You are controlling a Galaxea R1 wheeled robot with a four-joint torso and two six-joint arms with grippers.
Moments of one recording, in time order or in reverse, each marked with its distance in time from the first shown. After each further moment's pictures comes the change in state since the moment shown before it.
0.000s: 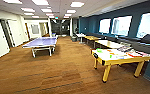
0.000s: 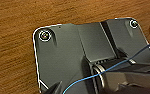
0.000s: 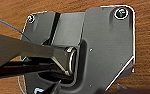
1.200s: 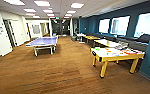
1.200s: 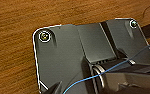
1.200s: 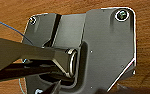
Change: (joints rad) left arm -0.002 0.000 0.000 0.003 0.000 0.000; right arm 0.004 -0.014 0.022 0.000 0.000 0.000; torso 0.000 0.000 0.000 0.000
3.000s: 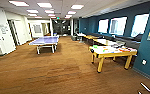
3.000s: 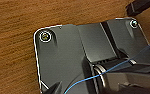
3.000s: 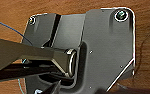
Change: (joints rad) left arm 0.000 -0.003 0.000 0.005 0.000 0.000; right arm 0.003 -0.005 0.006 0.000 0.000 0.000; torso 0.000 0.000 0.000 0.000
